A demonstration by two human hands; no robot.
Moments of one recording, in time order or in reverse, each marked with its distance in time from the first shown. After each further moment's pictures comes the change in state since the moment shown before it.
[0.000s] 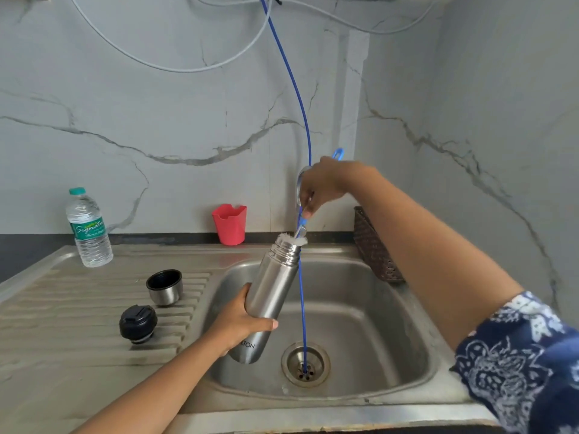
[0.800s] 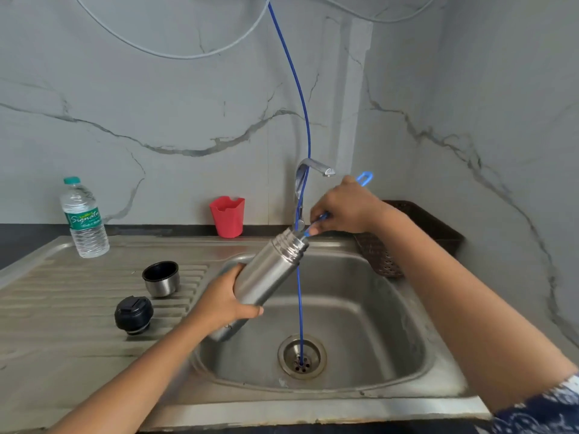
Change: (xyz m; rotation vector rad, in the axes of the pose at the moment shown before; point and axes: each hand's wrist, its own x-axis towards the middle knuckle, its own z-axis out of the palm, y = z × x) left_hand -0.007 0.025 -0.024 0.320 0.080 0.144; right_hand -0.036 -0.006 0.062 0.072 0.286 -0.015
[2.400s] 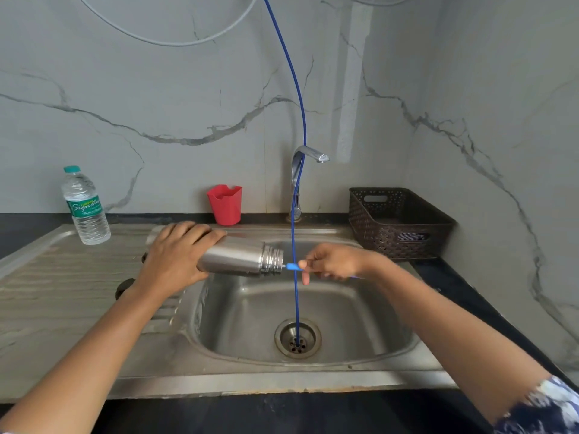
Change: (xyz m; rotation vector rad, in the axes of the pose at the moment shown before) left_hand 0.004 -0.024 -0.062 0.951 0.388 0.499; right_hand -0.045 -0.038 0.092 0.965 -0.312 0.156
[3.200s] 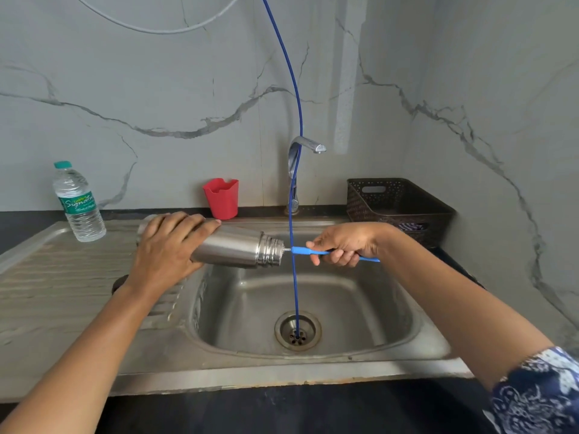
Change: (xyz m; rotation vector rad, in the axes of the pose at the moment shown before) left_hand -0.004 -0.004 -0.001 0.105 0.214 0.075; right_hand -0.006 -0.002 -0.030 0.348 -0.289 0.252
